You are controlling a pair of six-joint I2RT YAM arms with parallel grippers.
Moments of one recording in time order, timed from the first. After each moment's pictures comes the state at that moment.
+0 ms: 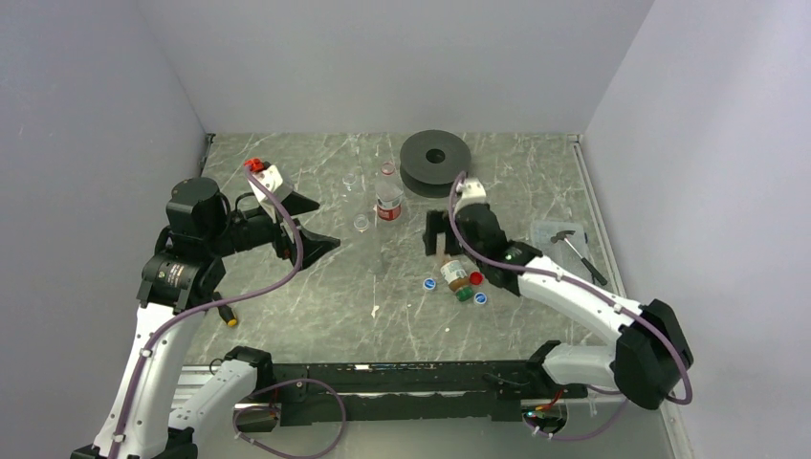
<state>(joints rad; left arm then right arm) -0.22 0.83 1.18 -0.61 0.82 0.11 0.69 1.24 0.84 -0.08 0.24 0.36</state>
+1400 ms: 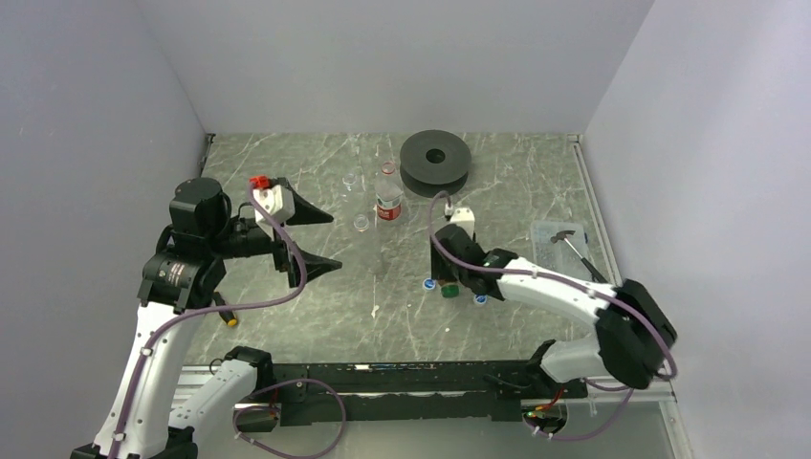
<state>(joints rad) -0.22 0.83 1.18 -0.64 1.05 0.21 0.81 1.38 0.72 -0.26 0.41 0.61</state>
